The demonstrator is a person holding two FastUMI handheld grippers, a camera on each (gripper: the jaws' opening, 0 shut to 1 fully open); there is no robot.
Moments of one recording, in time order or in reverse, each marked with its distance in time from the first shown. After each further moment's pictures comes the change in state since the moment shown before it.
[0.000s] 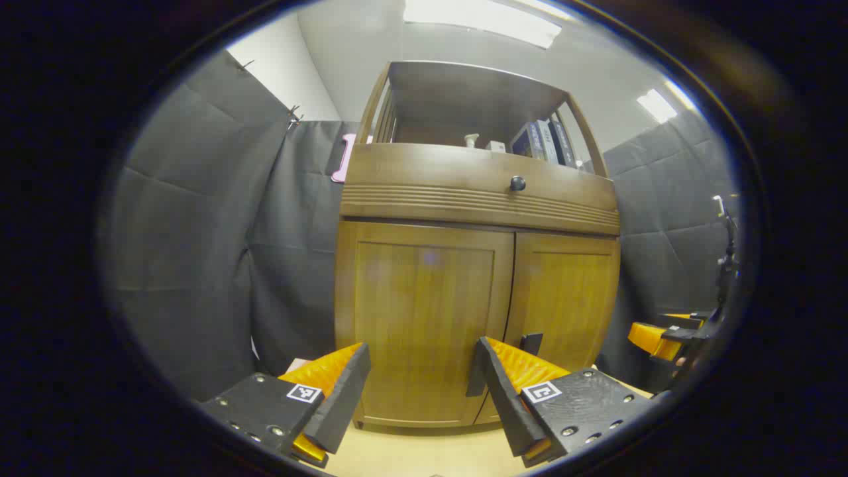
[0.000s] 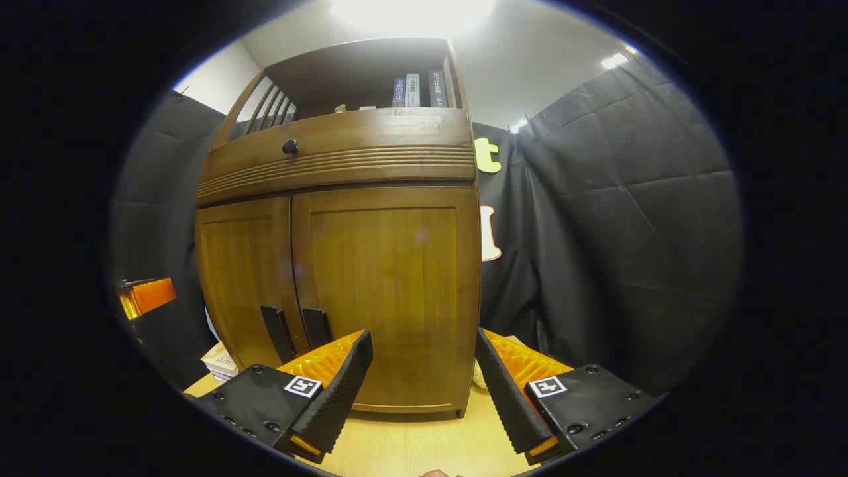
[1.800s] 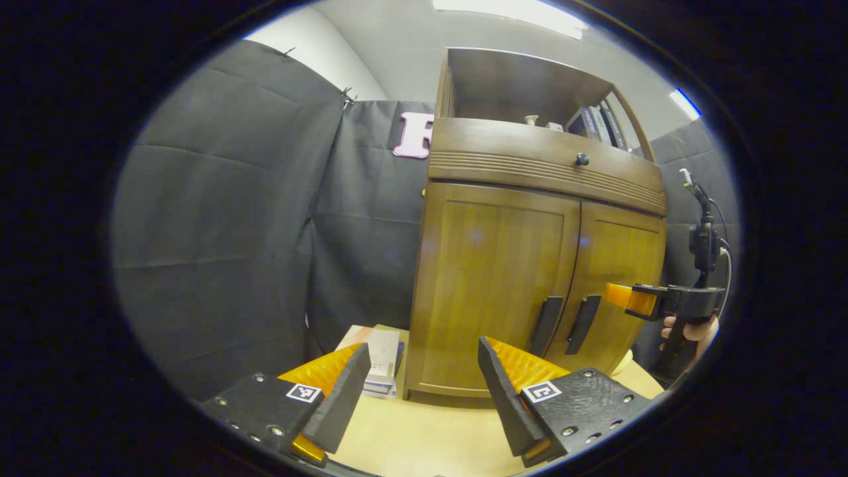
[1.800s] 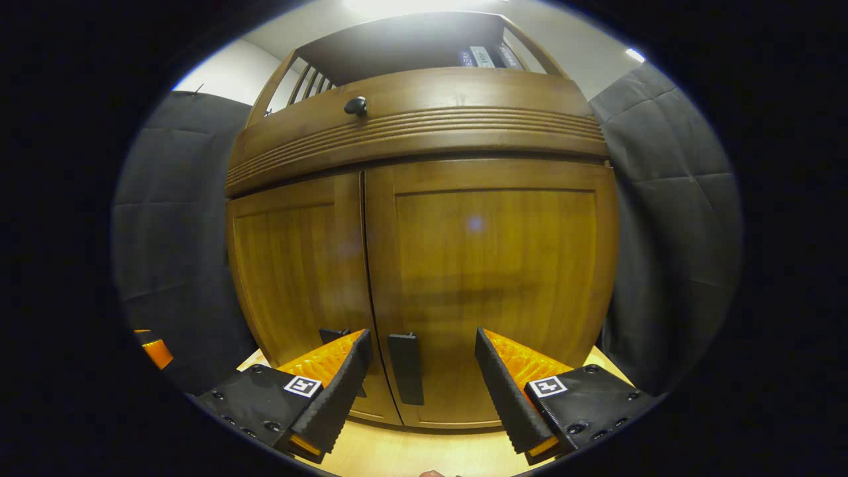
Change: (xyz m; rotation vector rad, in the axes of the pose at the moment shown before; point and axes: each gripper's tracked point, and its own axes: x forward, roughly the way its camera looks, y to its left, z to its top) left arm -0.068 0.087 -0.051 -0.044 0.109 0.242; right arm 0.085 0.132 -0.001 -0.004 0.062 0.241
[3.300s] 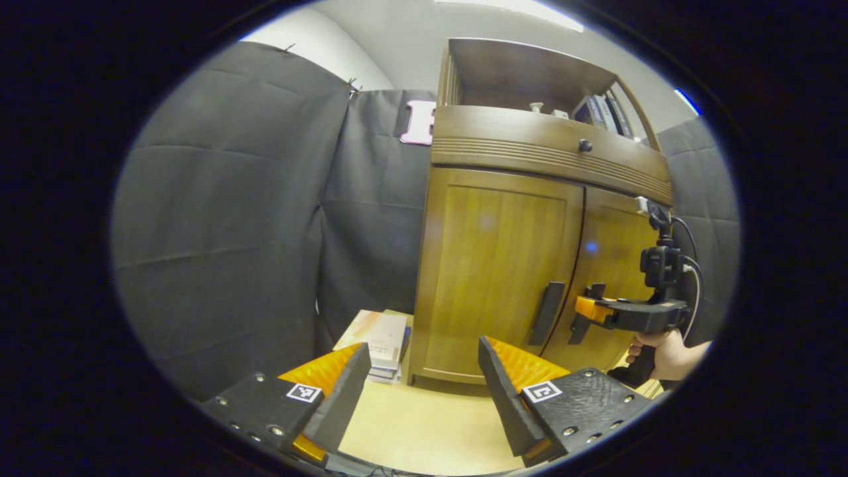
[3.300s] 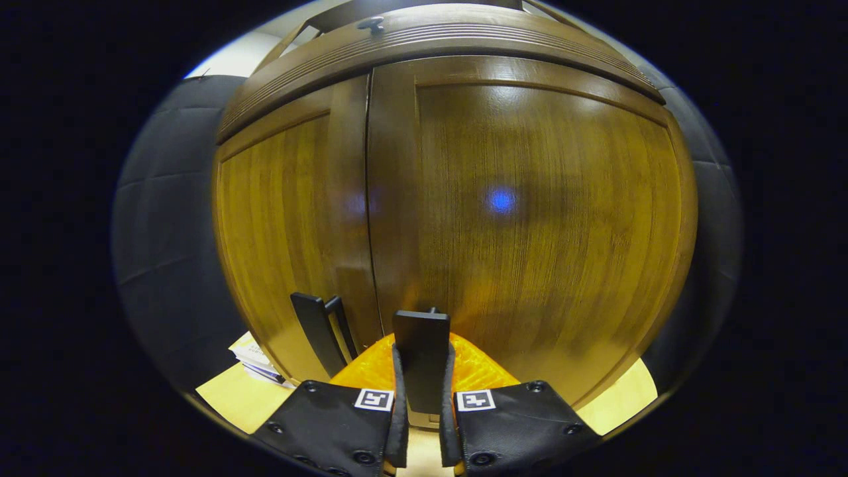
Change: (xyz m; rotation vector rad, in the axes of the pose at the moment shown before) left arm 0.004 -0.003 -0.017 0.004 0.058 -0.004; right arm 0.067 0.011 -0.044 -0.043 0.129 0.073
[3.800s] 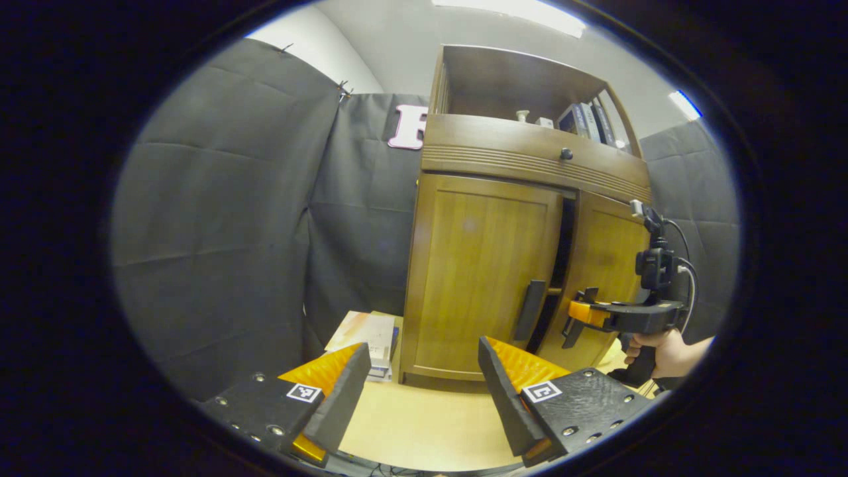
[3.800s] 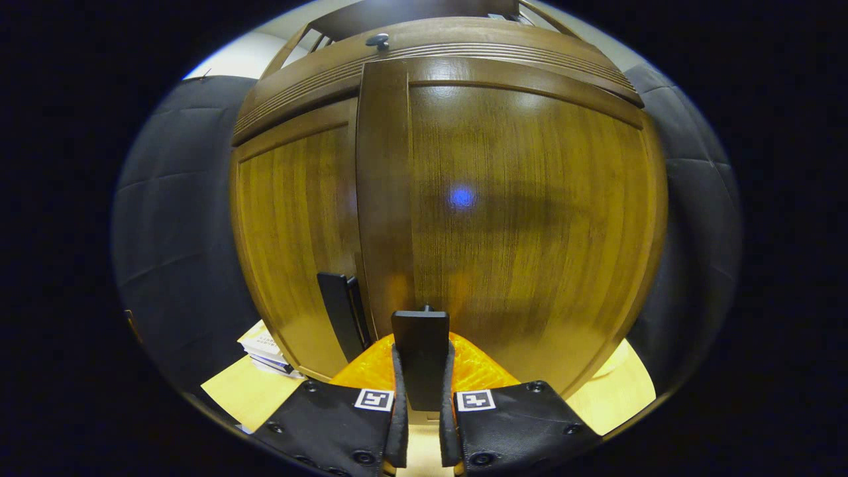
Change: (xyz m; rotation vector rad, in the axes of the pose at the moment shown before) left arm 0.002 -0.008 0.000 -0.015 -0.020 -0.071; right arm -0.031 0.002 -0.001 0.009 0.014 0.000
